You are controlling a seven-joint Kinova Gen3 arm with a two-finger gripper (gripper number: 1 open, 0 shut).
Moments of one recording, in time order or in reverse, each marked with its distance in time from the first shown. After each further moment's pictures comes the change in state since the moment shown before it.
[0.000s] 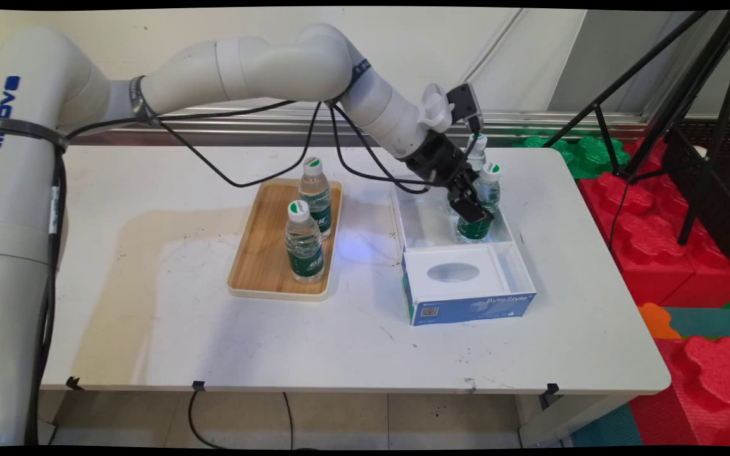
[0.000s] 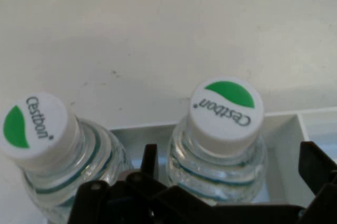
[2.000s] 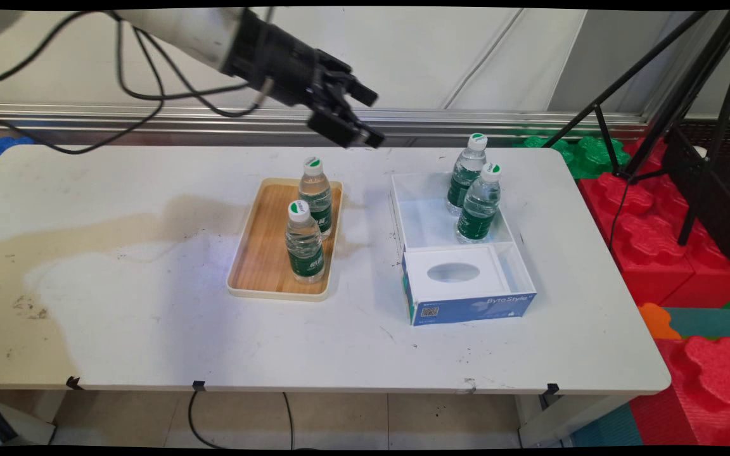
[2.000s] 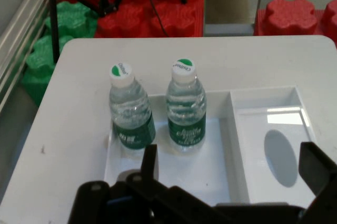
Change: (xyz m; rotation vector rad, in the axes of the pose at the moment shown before) arm -0.044 0.033 -0.267 0.056 0.155 -0.010
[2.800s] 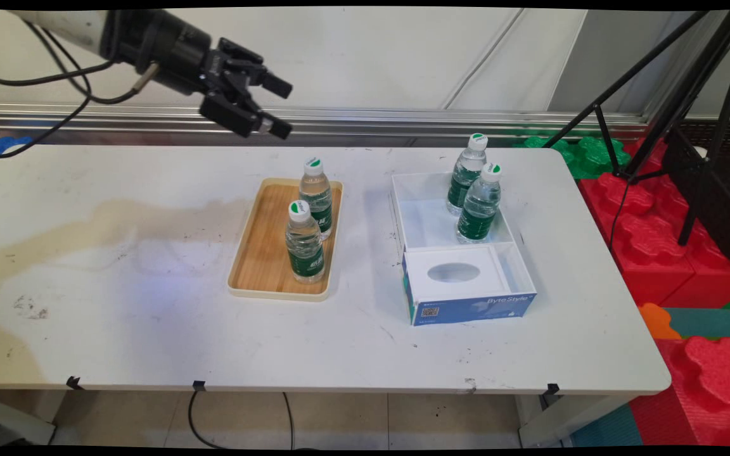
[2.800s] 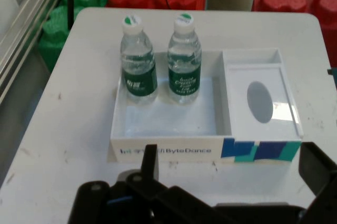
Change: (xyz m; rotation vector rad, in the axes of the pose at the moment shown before) arm -0.044 0.006 -0.109 0.014 -0.015 -0.047
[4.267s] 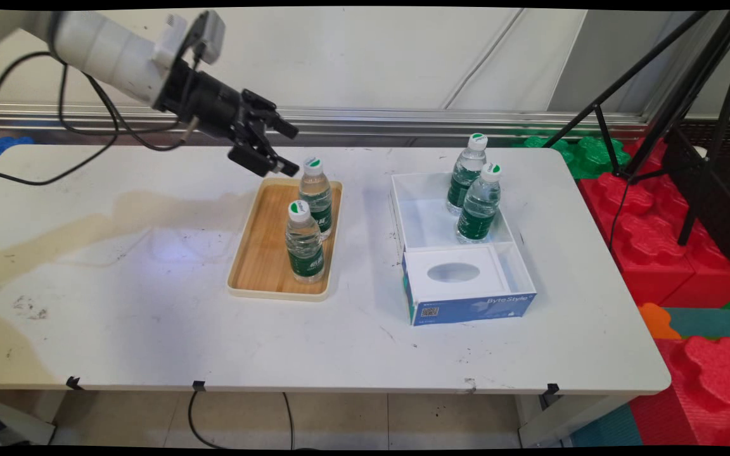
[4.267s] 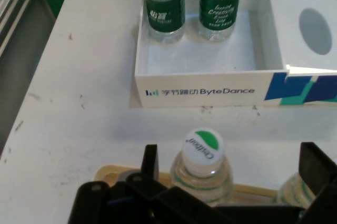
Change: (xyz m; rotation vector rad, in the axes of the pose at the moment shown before) arm -0.066 -0.040 0.056 0.019 -0.096 0.014
